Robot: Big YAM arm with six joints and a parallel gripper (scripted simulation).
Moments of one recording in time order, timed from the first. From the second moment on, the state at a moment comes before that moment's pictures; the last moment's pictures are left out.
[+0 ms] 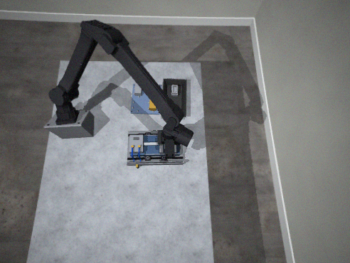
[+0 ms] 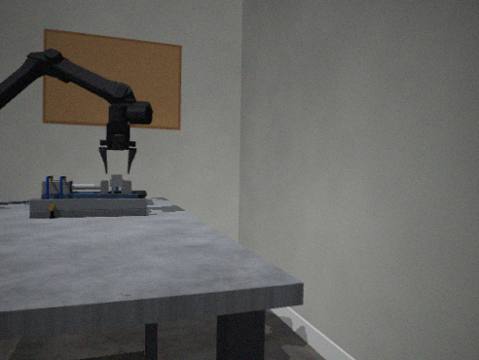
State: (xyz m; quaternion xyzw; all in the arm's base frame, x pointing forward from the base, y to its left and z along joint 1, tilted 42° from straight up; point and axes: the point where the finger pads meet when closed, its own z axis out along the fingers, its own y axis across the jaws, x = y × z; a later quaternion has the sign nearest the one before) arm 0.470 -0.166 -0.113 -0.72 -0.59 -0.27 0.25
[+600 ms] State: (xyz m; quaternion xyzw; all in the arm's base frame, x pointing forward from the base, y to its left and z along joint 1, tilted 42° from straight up) arm 0.470 -0.166 -0.113 -0.72 -0.59 -0.27 0.25
